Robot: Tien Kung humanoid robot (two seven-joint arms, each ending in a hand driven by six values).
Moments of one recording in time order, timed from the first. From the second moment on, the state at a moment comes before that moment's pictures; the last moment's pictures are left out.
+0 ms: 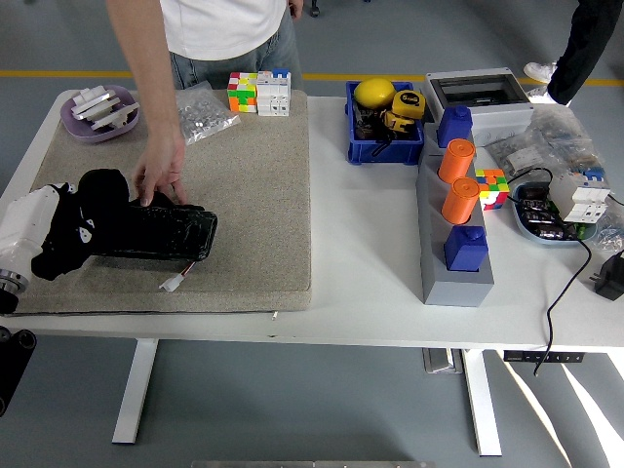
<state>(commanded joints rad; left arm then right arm) -0.19 0.27 -1.47 -1.02 2.12 0.29 -0.21 -0.07 -0.18 1.70 0.23 -1.10 -0.07 -0.03</state>
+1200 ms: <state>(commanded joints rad) -0.20 0.22 -1.16 -1.14 2.11 0.29 -0.18 -0.07 -0.18 1.73 0.22 -1.13 -0.08 -0.03</state>
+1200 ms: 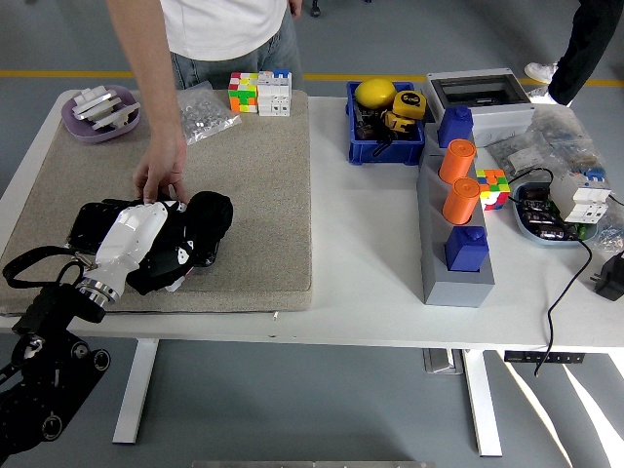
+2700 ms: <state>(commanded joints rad) -0.20 0.24 -1.50 -0.96 2.11 0.29 -0.21 -0.07 -0.18 1.73 0.22 -1.13 -0.08 -0.04</state>
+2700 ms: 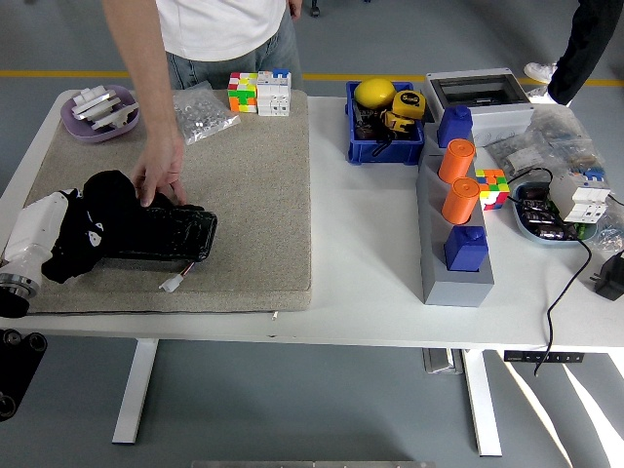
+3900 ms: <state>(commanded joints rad) -0.17 0.23 -1.49 -1.00 2.11 0.31 -0.20 -0.08 -0.18 1.73 0.20 -1.13 -0.07 -0.04</state>
